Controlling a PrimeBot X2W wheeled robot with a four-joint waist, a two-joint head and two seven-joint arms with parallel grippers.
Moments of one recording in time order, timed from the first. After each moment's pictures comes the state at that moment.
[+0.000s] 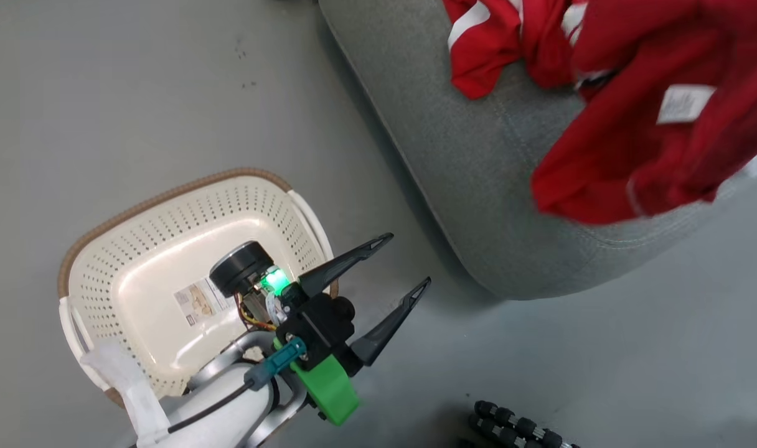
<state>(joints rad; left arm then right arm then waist) -0.50 0.41 -0.90 0.01 -0.32 -0.10 -0.11 -0.44 -0.17 -0.19 -0.26 0.30 0.13 -0.26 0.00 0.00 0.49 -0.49</state>
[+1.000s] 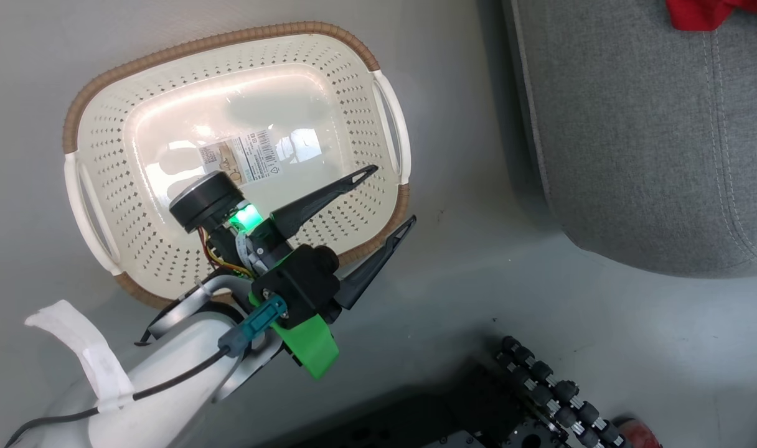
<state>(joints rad) -0.66 0.49 -0.89 -0.08 -0.29 -0.11 -0.06 -0.87 -0.49 -0.44 0.37 0.21 0.13 -0.26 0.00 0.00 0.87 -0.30</state>
